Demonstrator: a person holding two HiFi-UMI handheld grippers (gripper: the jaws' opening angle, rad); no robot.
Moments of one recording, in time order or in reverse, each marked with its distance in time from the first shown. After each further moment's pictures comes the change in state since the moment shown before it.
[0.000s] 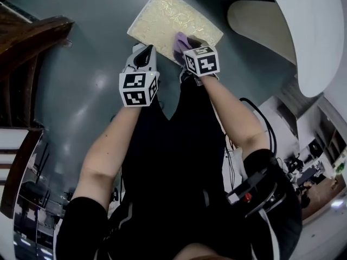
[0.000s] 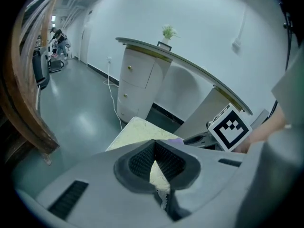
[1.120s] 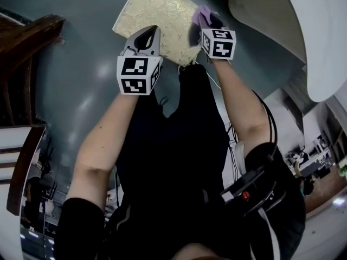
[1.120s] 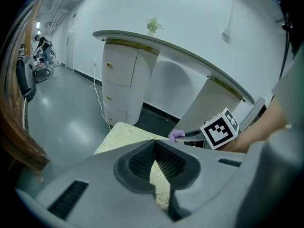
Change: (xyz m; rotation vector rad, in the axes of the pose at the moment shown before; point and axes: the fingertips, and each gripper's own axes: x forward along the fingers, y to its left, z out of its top) left arm 0.074 -0.044 0.018 0.132 -0.002 -0.063; right arm -0.003 -0.153 0.009 0.057 -0.208 -0.258
